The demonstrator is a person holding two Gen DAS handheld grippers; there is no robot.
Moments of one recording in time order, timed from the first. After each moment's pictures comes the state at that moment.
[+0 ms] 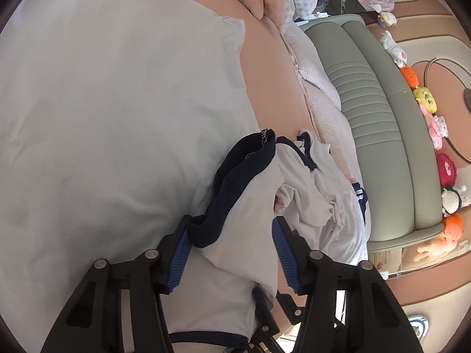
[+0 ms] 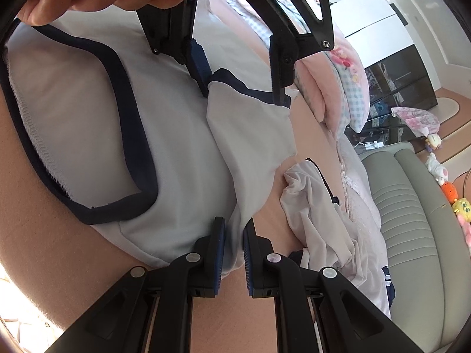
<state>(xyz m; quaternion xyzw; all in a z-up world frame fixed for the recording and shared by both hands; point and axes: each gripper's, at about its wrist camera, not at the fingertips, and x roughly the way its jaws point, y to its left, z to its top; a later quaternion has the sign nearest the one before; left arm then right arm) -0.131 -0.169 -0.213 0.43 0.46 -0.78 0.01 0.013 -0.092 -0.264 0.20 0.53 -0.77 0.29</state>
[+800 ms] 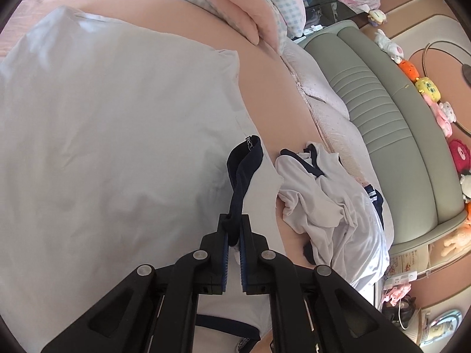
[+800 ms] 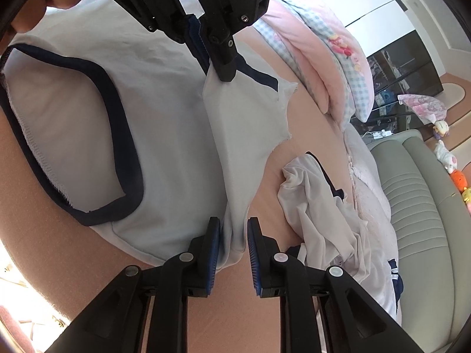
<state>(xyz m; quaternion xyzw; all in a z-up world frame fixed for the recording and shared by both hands) -0.100 -0.159 -0.184 0.39 0.41 -0.82 0.06 0.003 -0.088 -0.248 0.24 0.51 -0.76 0.31</state>
